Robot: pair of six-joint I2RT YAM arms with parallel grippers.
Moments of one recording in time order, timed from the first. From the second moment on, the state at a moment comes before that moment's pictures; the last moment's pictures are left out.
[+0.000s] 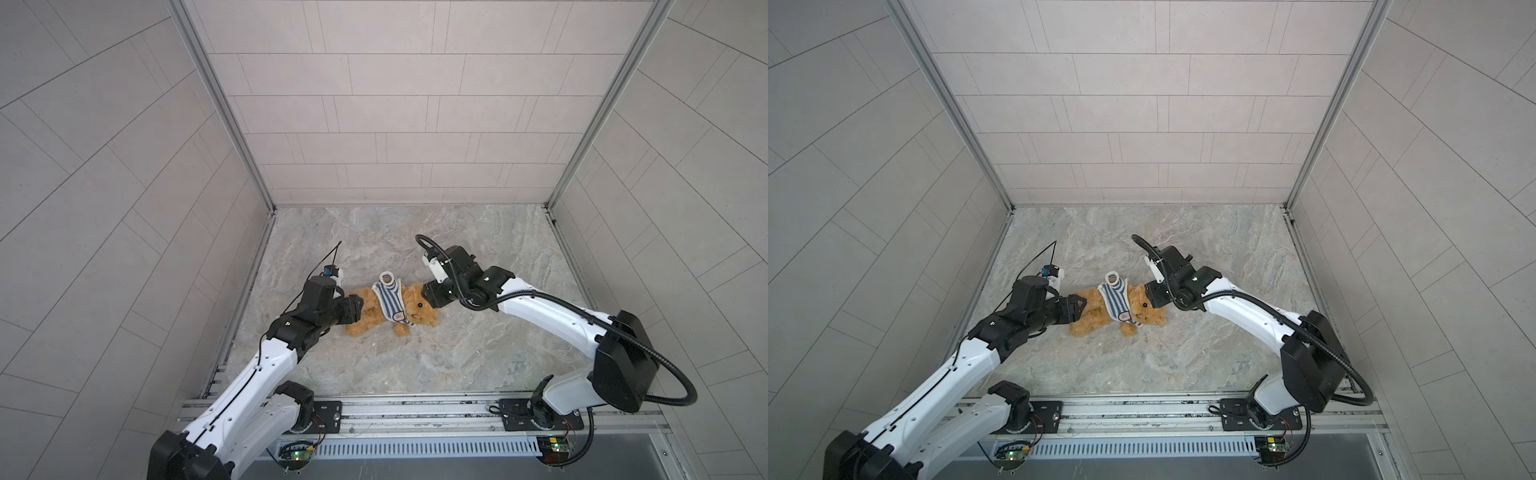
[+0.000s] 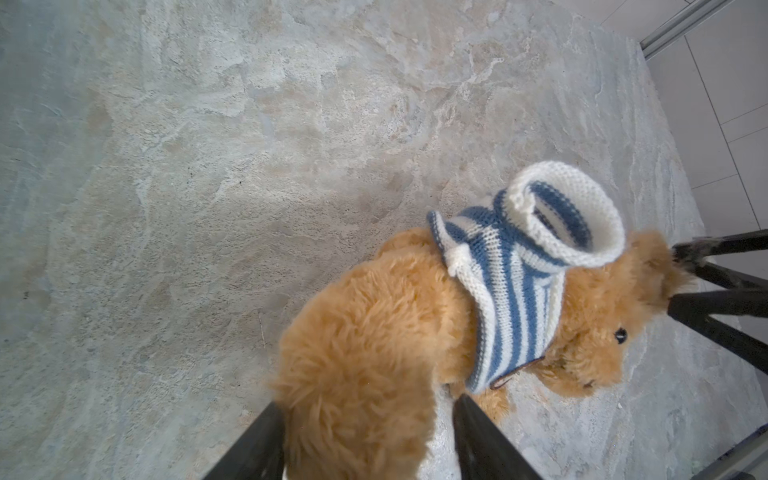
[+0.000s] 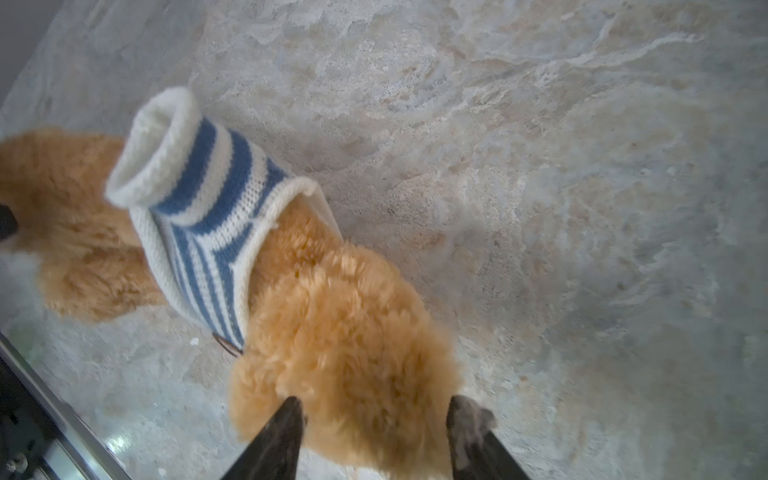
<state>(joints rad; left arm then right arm) -0.38 0.87 0.59 -0.48 0.12 -0.43 0.68 1.43 1.07 -0.54 -0.05 0.25</state>
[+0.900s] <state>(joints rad) -0.54 1.12 0.74 -0.42 0.22 -0.41 0.70 1.19 0.57 -0.08 -0.15 0.33</state>
